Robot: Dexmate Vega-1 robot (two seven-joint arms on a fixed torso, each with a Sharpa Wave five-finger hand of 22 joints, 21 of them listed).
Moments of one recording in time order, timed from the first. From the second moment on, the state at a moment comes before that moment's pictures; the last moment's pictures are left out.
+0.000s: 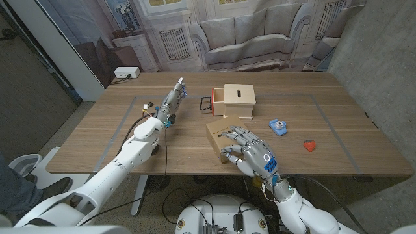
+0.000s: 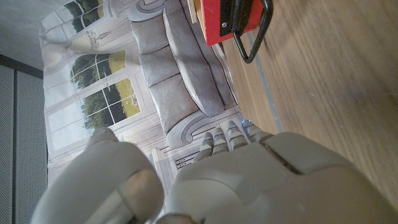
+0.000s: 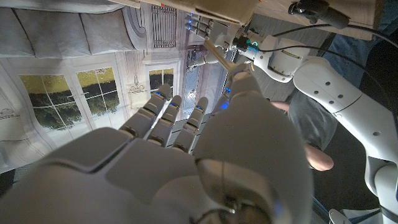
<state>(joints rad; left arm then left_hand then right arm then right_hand) 0.83 0.49 0.41 -1.33 -0.64 -0.25 -0.05 0.52 0.01 -0.01 0.09 0.29 -0.03 0.03 0.20 0.19 -0.04 -0.02 0.20 0.19 -0.08 -0.01 0.19 0.18 -0.13 -0.04 0.21 0.18 -1.30 -0.85 -0.75 -1.92 -1.02 -0.07 -1.01 1.08 0.08 0.08 -0.08 0.30 1.08 -0.19 0.36 0.28 0.52 -0.21 0.25 0.19 0.38 -0.04 0.20 0.20 0.40 -0.05 0.23 0.20</state>
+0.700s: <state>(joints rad) 0.85 0.52 0.39 -1.38 -0.65 -0.26 -0.04 0.52 0.01 -0.01 0.08 0.29 -0.03 0.03 0.20 0.19 -0.04 -0.02 0.20 0.19 -0.08 -0.01 0.19 0.18 -0.13 -0.04 0.21 0.18 -1.34 -0.83 -0.69 -1.99 -1.00 -0.09 -0.96 1.09 0.09 0.07 -0.08 0.30 1.08 -0.18 0.37 0.30 0.52 -0.21 0.25 0.19 0.38 -0.04 0.20 0.20 0.40 -0.05 0.23 0.20</state>
